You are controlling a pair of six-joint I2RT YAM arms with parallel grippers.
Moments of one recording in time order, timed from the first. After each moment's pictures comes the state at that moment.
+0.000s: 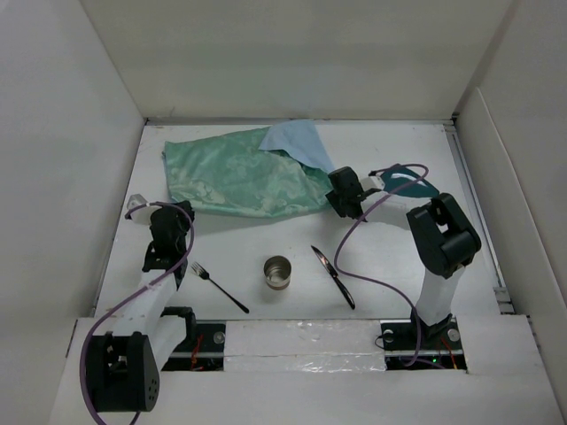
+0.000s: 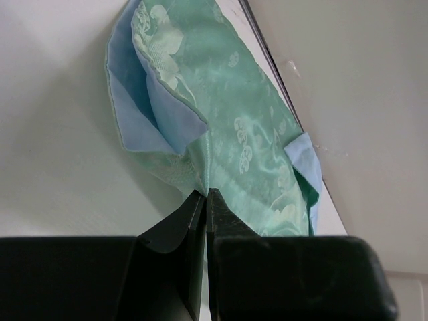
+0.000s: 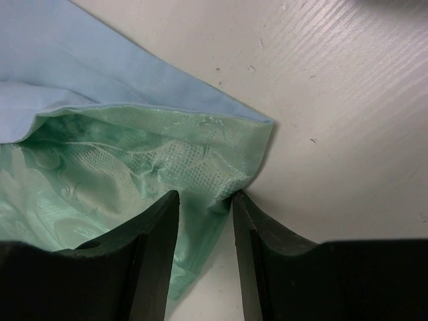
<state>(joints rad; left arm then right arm) -0.01 0.90 0.34 0.26 -0.28 -1.01 0.51 1.85 1.07 -0.11 0.44 1.35</state>
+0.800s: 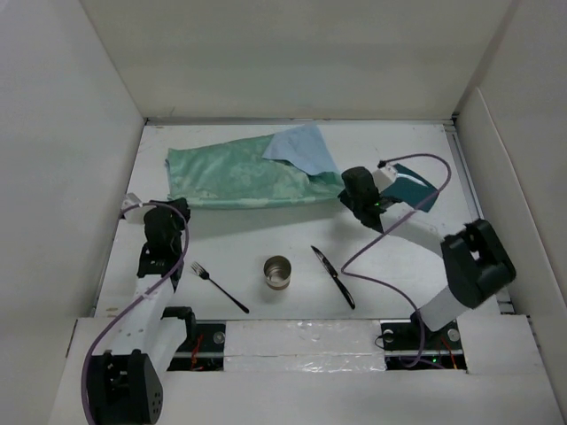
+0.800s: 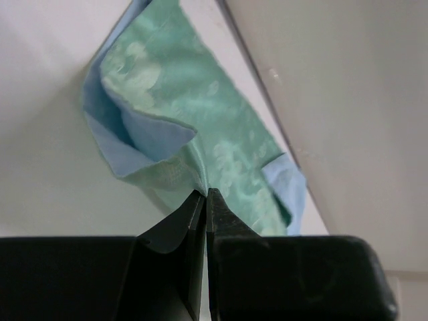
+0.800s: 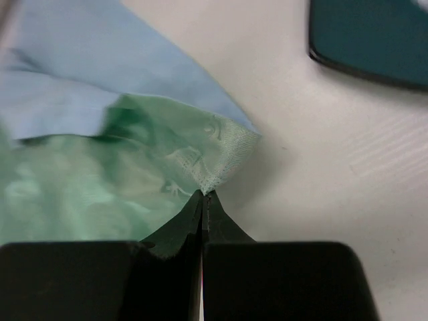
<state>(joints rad) 0.01 0.81 0.36 0.17 -0.26 -1.02 0.52 1.63 0.93 -0.05 0.52 1.12</state>
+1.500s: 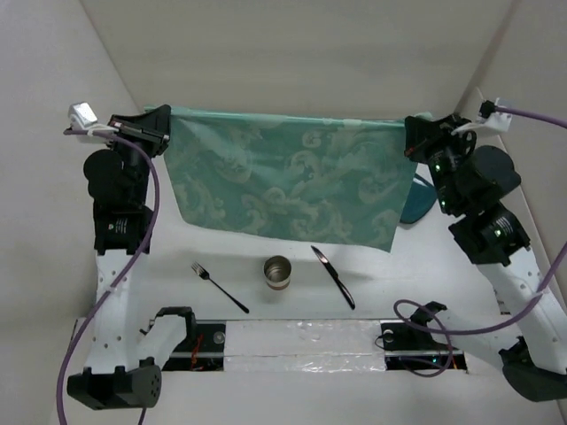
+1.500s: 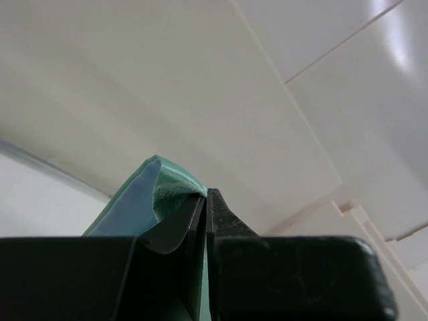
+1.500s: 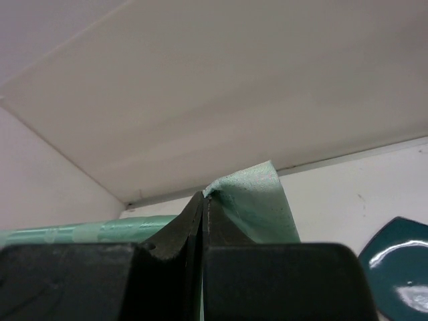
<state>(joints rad) 0.02 0.93 1.17 0.00 0.03 -0.94 0.55 0.95 1.36 -0.23 0.48 0.42</state>
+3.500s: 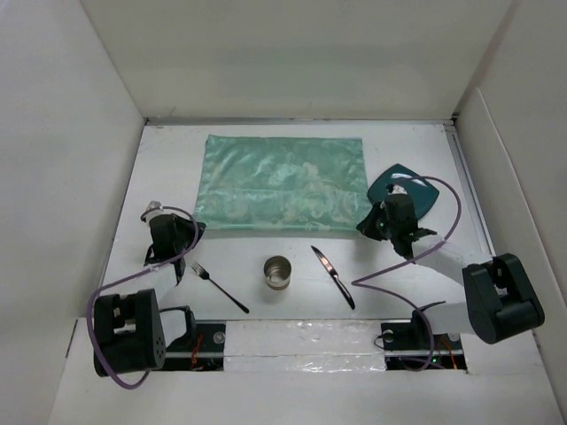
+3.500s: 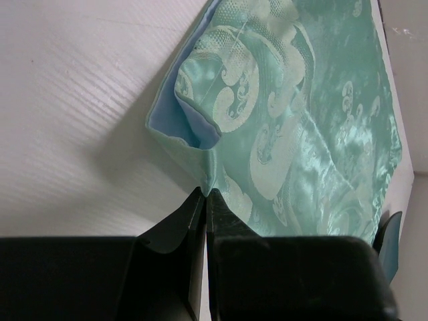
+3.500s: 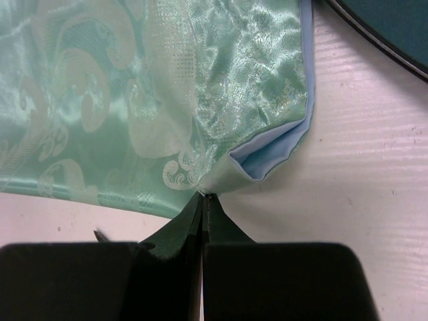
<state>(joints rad) 0.13 1.16 0.26 0.35 0.13 -0.88 0.30 1.34 0.53 0.14 -0.05 0.59</state>
